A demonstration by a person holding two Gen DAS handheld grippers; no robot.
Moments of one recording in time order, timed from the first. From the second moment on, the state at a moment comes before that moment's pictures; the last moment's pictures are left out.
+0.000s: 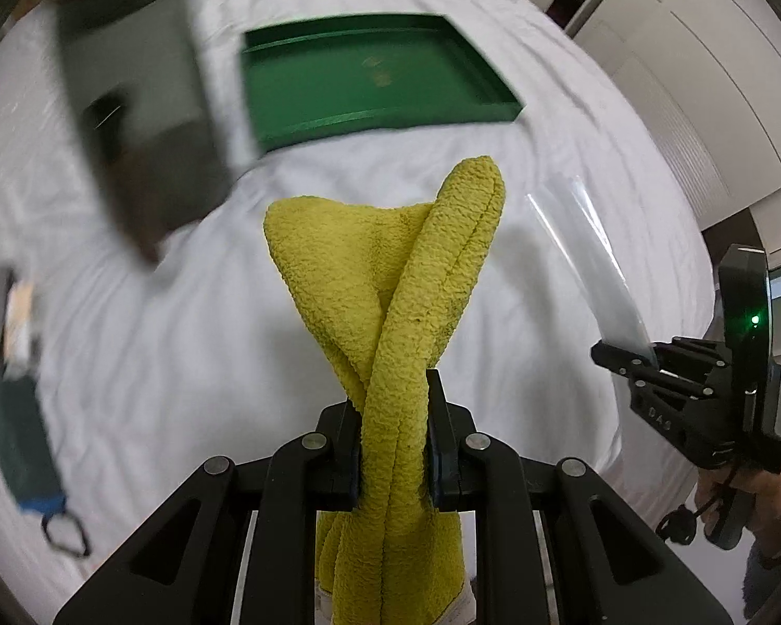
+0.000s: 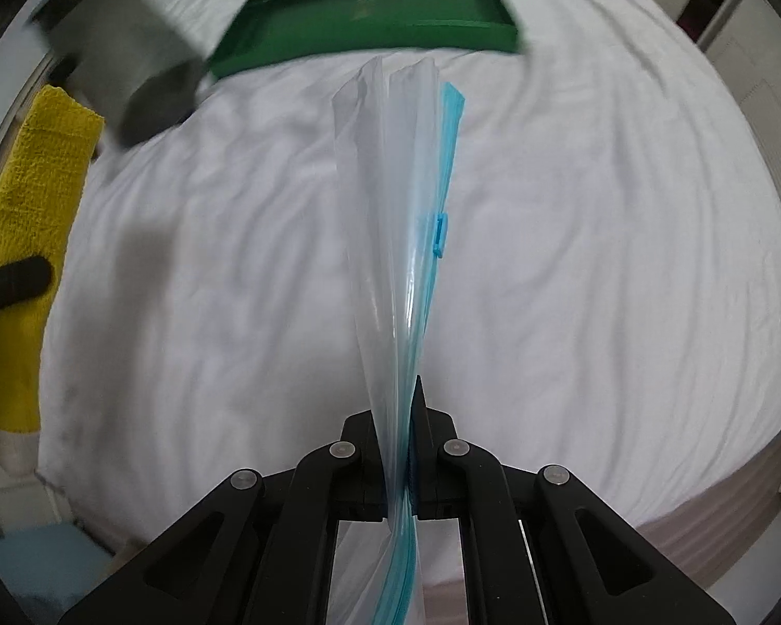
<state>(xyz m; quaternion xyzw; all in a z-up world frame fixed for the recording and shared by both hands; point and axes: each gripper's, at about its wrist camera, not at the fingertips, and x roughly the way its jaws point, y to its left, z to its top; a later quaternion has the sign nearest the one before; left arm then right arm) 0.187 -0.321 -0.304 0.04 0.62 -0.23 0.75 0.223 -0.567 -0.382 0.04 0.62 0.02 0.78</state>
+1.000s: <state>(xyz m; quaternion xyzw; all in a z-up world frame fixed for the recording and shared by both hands) 0.447 -0.386 -0.354 -0.01 0.53 -0.07 0.85 0.513 -0.581 -0.342 0.00 0.47 0.03 0.88</state>
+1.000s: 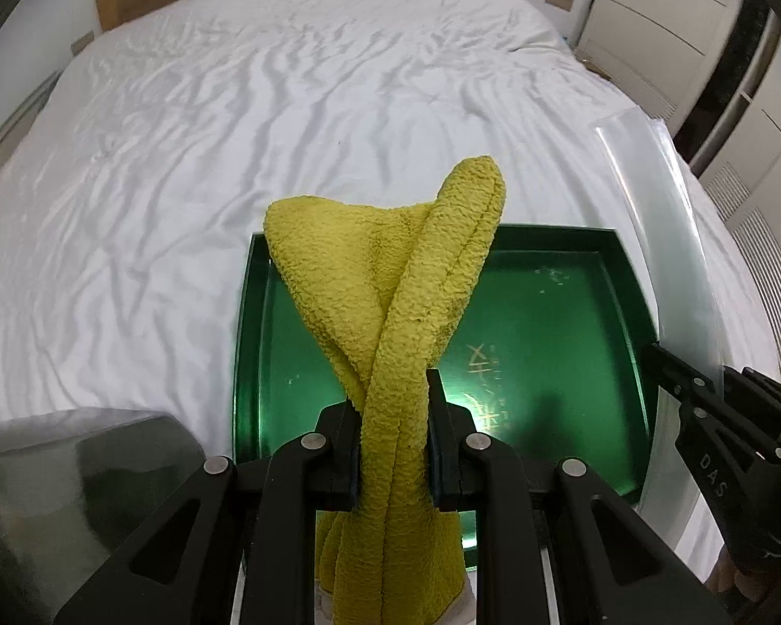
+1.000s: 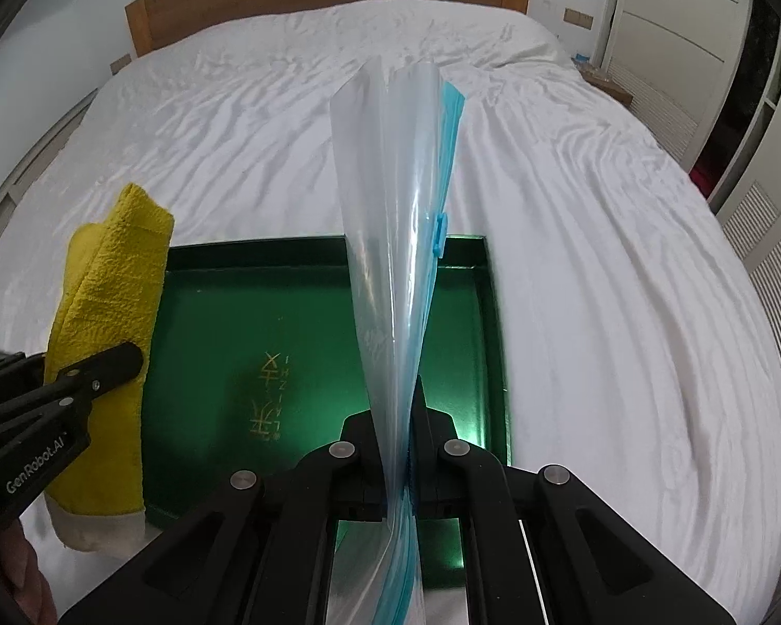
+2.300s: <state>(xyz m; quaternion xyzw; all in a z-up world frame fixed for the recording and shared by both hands) 0.477 -0.376 -0.400 0.02 0.55 -0.02 0.84 0.589 -0.527 -0.415 -0.17 0.47 0.00 0.87</state>
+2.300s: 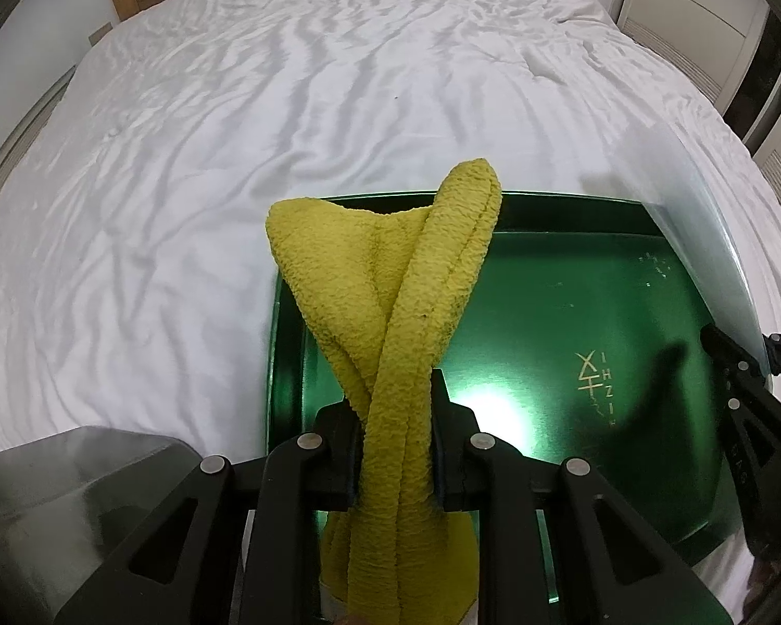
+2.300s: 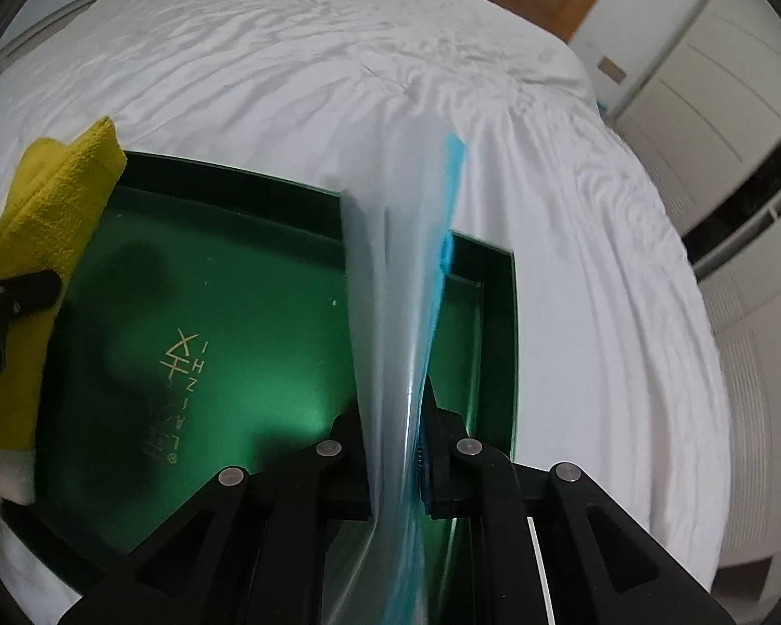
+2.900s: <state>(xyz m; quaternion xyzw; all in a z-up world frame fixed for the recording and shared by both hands) 0.466 -0.380 -0.384 0.03 0.53 -0.02 0.85 0.561 -0.547 -0.396 -0.10 0.46 -0.01 0.88</state>
